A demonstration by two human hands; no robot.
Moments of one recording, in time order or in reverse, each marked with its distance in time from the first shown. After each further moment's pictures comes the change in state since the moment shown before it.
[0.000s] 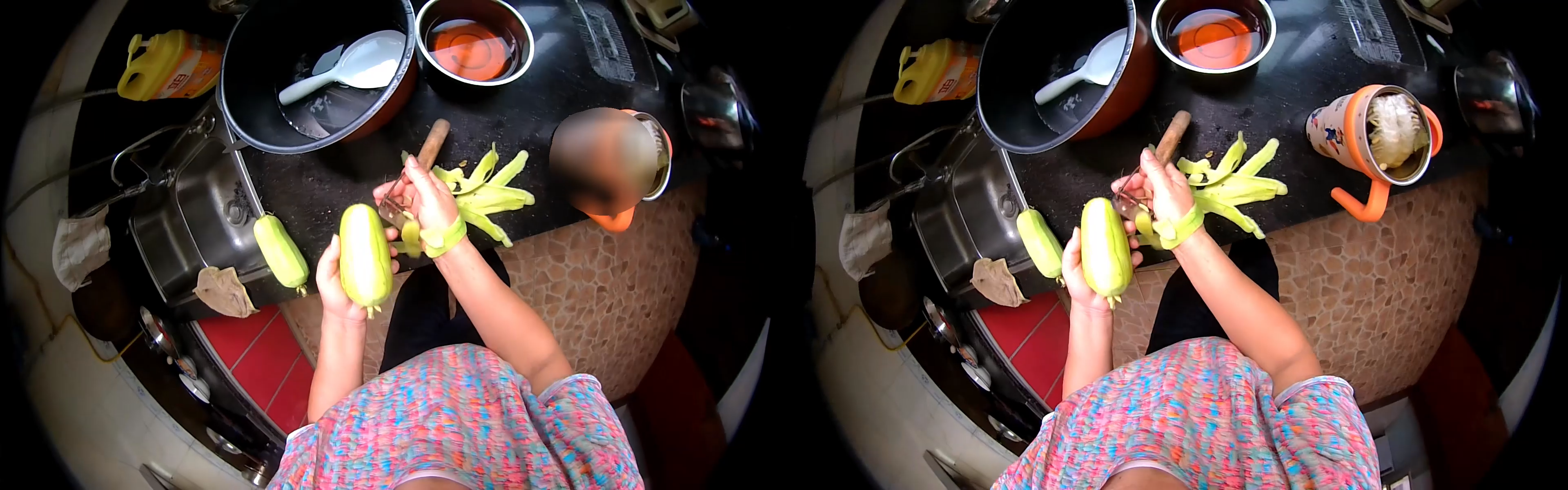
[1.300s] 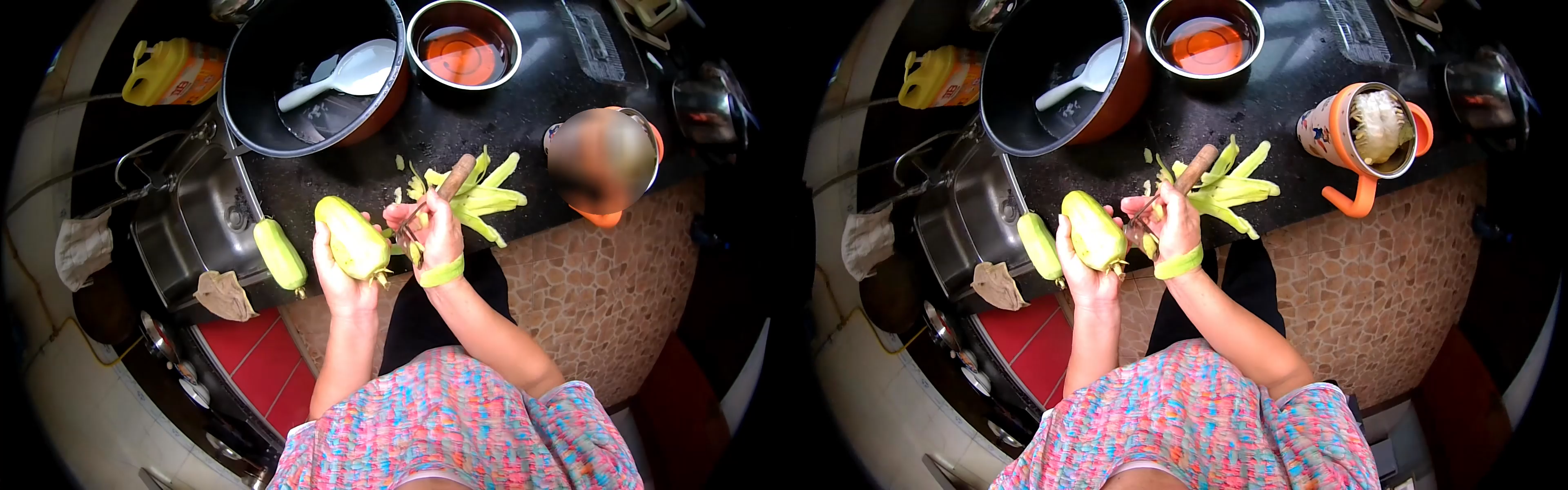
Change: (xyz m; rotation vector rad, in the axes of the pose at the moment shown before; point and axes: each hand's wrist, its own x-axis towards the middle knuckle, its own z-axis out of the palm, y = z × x) left_hand 0.006 -0.005 0.020 0.014 0.113 0.248; right_hand -0.044 0.011 0.002 0.121 0.171 -0.144
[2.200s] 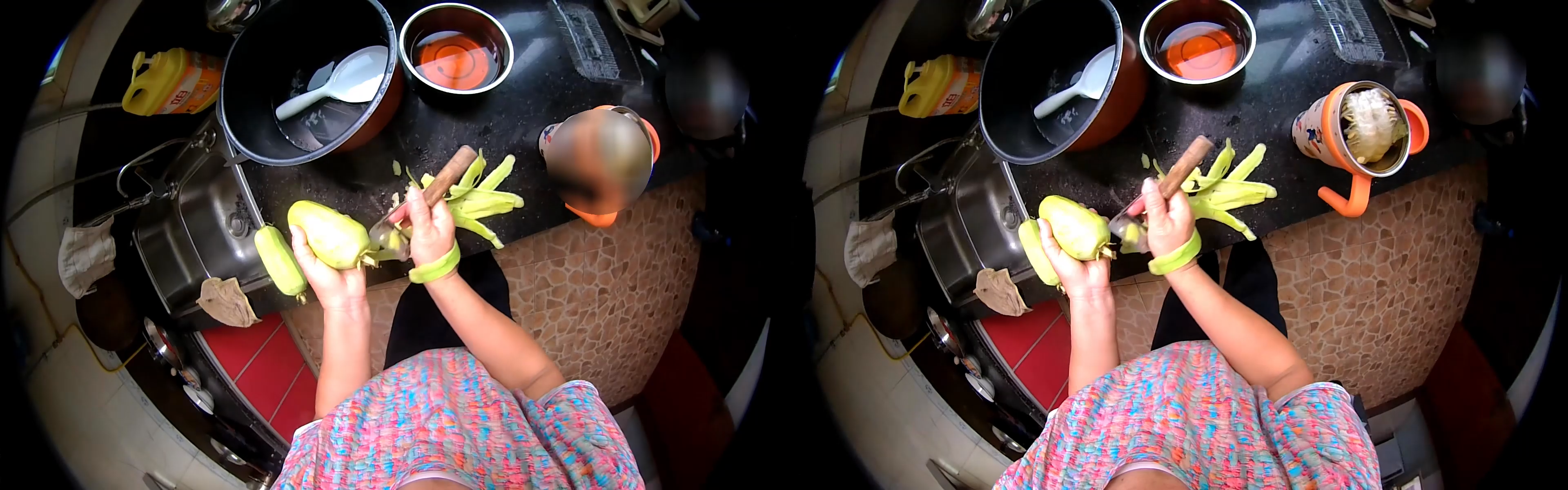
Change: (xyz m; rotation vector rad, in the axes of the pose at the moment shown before) left_hand 0.025 0.004 -0.004 -0.035 0.240 0.284; right_hand 0.016 0.008 -0.006 -0.437 -0.093 -0.408
